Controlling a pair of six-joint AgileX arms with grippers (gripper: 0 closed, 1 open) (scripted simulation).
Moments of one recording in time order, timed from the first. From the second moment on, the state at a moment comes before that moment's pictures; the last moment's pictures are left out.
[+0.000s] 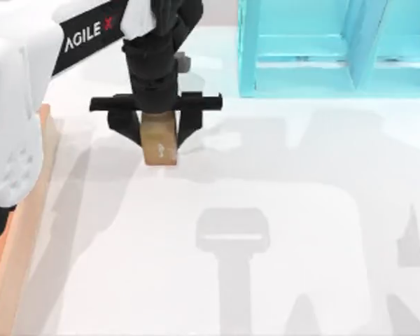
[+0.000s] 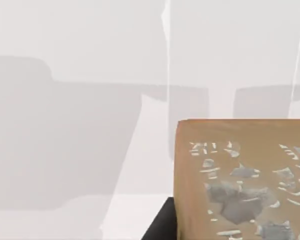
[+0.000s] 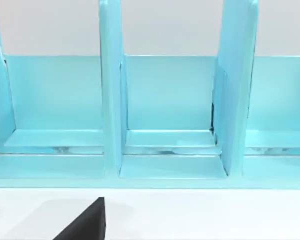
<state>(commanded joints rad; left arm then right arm) -0.46 2.41 2.08 -1.24 0.01 -0.43 0.00 0.00 0.00 0.00 0.00 0.00</state>
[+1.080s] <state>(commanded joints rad) -0.46 2.42 2.02 -1.17 0.00 -0.43 0.00 0.00 0.00 0.00 0.00 0.00</state>
